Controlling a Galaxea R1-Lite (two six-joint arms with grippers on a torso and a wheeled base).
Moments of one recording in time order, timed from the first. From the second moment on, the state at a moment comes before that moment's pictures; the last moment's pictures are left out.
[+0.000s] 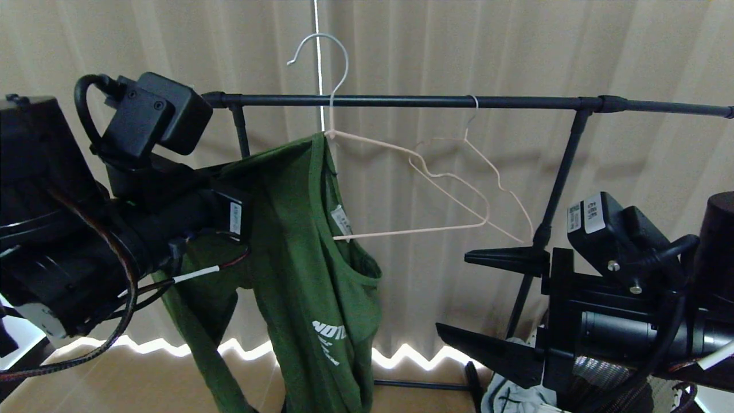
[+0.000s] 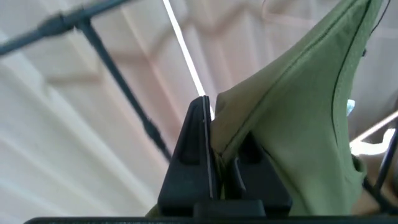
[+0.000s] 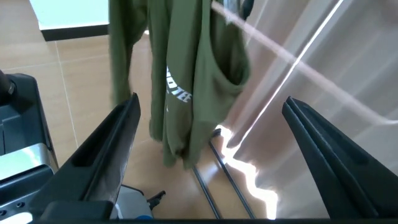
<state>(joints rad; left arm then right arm) -0.57 1.43 -0.79 -0.64 0.30 0.32 0.70 1.41 -0.61 -0.52 0.28 -0.14</state>
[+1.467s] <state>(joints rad) -0.72 1.39 -0.84 -0.69 0.26 0.18 0.70 1.69 -0.62 -0.89 0.23 -0.14</state>
